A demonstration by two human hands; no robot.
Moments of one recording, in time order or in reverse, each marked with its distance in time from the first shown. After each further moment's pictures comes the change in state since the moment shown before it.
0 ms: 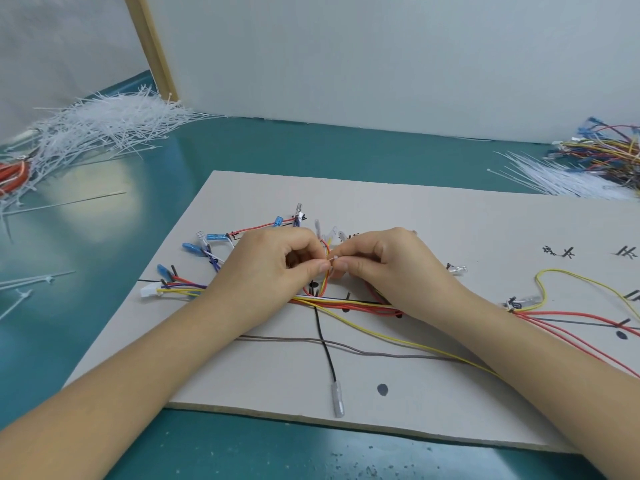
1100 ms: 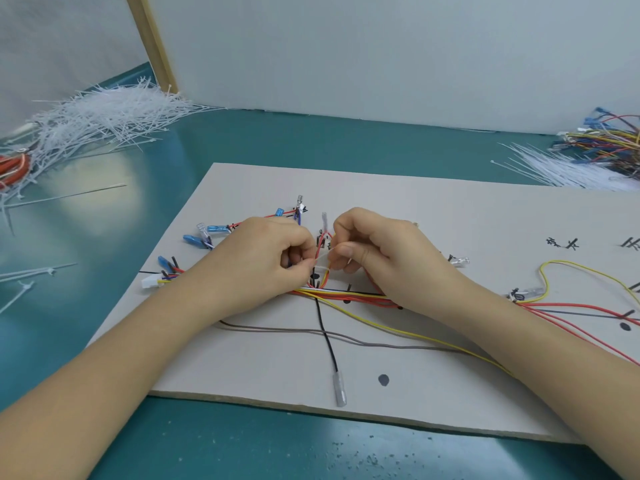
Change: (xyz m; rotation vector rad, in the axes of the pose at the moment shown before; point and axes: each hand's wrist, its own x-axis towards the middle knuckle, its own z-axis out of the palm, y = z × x) left_hand 0.003 -0.005 -0.013 0.296 -0.128 0.089; right_hand -0.003 -0.004 0.000 0.092 -0.020 -0.105
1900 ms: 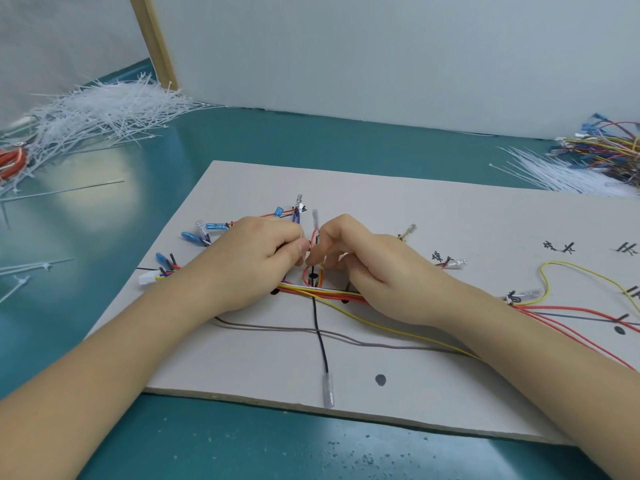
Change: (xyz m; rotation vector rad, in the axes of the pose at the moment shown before) left_hand -0.001 -0.005 -0.001 -0.025 -0.006 -0.056; right_hand -0.004 0.001 0.001 -0.125 -0.211 -0.028
